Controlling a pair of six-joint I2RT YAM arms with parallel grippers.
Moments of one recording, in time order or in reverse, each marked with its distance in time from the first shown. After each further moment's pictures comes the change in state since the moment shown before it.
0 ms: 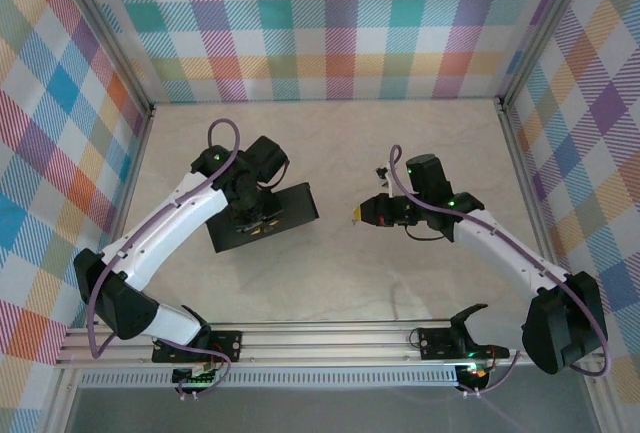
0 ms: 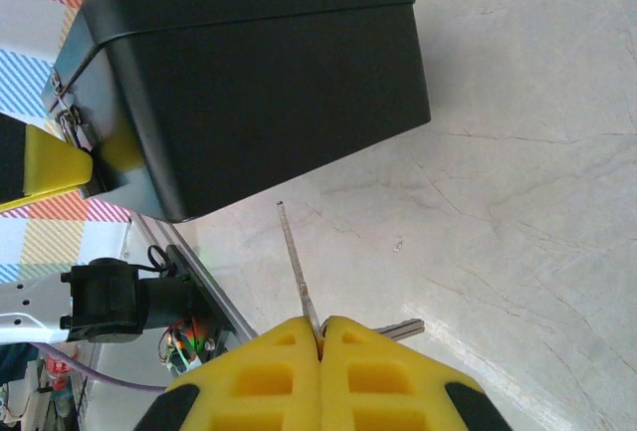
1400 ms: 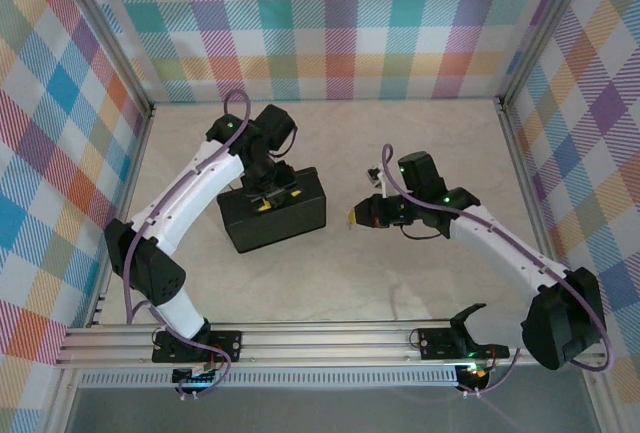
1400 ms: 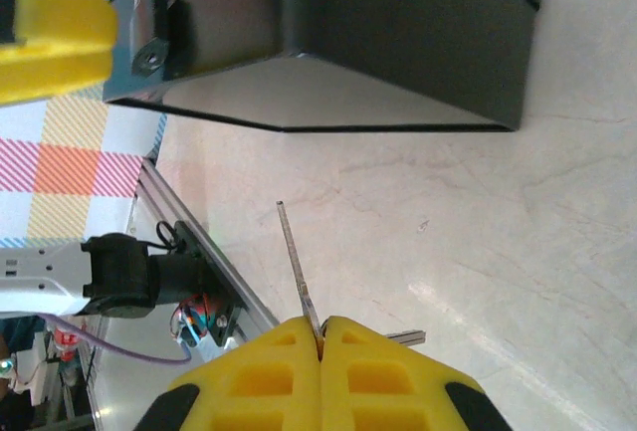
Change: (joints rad) left arm 0.094 0.226 0.273 -0.005 0.092 0.164; right arm 0.065 0.018 0.064 -0.076 0.005 -0.002
